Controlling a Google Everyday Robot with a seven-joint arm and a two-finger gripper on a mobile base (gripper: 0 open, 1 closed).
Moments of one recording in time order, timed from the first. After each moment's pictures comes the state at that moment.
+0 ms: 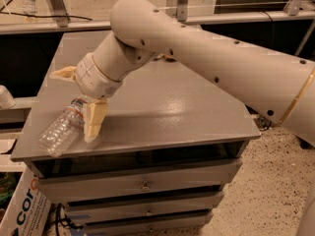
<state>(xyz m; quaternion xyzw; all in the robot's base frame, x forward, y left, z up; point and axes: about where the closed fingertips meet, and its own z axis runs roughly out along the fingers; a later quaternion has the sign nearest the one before) 0.501 0.199 0.863 -0.85 0.35 0.21 0.34</state>
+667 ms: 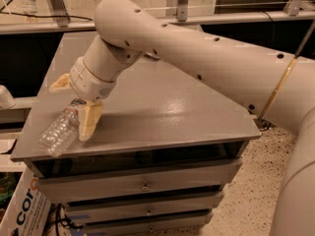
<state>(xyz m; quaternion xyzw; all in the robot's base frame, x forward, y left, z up) 0.502 0.209 0.844 -0.87 0.35 0.19 0.29</state>
